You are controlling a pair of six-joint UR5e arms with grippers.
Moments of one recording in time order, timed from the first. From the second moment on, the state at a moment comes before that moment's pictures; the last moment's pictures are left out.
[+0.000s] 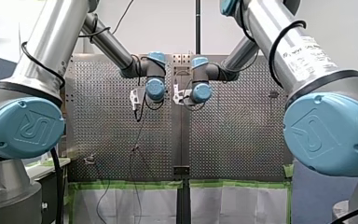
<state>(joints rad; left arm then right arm) -0.51 -1.91 -1.69 -2.72 -2.12 -1.72 2.25 -0.95 1.30 -0.30 1.71 1.53</state>
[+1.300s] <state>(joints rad) -0.54 -1.85 -1.41 -2.95 -2.07 -1.75 2.19 -1.29 1.20 -0.10 1.72 1.53</state>
